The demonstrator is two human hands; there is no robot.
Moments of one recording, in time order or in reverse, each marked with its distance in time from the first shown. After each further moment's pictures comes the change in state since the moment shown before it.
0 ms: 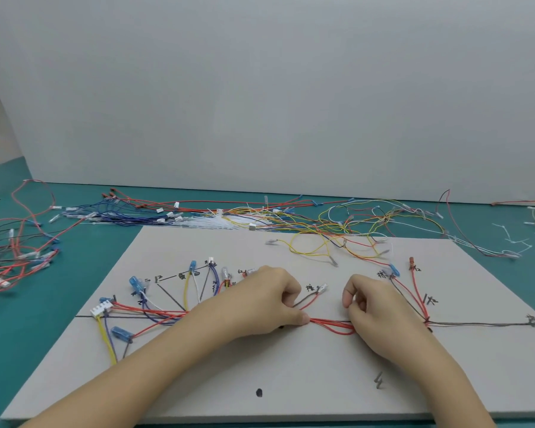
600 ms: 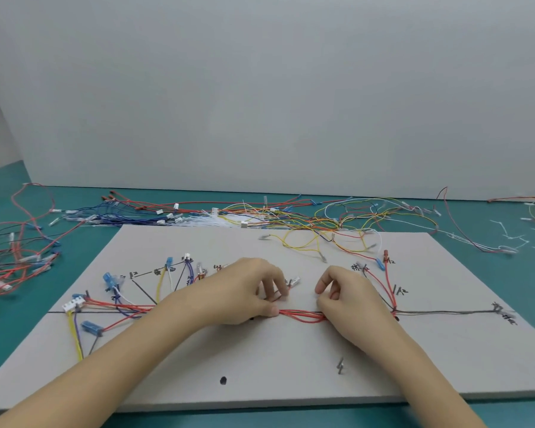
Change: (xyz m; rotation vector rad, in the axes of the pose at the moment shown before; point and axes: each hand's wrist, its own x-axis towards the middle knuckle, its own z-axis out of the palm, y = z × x) left_hand -0.012 -0.021 -0.025 0.019 -0.039 0.021; right_hand 0.013 -0.029 0.021 0.129 0.051 0.046
